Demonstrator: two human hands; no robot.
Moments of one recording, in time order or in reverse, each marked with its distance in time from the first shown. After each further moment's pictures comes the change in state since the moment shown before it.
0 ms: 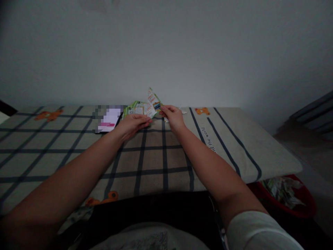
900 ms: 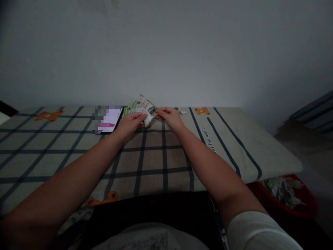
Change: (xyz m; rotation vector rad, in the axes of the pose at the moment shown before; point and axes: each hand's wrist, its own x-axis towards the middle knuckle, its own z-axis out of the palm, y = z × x) left_hand 0.001 -0.003 -0.002 0.283 0.072 0.223; right_hand -0.003 -0.006 0.002 -0.098 -0.158 0.072
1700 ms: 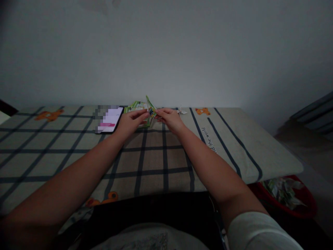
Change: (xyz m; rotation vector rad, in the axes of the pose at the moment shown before) left_hand 0.001 -0.003 -0.004 0.118 0.108 0.132; right_hand -0.003 -0.001 0.004 0.112 -0.081 0.071
